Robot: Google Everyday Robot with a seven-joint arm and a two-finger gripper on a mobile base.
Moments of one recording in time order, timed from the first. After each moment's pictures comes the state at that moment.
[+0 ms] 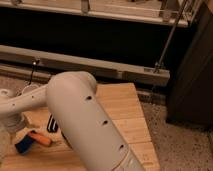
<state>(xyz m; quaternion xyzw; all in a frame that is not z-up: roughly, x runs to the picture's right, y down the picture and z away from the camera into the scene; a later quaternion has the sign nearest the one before) -0.430 0.227 0.758 -0.33 0.13 0.41 0.84</state>
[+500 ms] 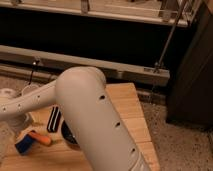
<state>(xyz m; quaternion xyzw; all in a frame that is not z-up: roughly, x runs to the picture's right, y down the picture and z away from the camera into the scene) -0.398 0.212 0.746 -0.30 0.10 0.42 0.85</state>
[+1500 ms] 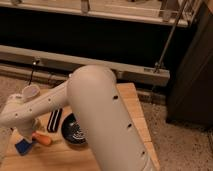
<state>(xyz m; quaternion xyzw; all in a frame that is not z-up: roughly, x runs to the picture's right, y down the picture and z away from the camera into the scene) -0.371 0.232 0.755 -0.31 0.07 0.35 0.88</state>
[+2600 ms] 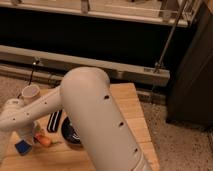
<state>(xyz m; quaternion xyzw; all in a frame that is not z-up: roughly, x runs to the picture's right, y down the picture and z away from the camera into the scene) -0.372 0.252 0.764 -0.31 0.09 0.31 0.90</state>
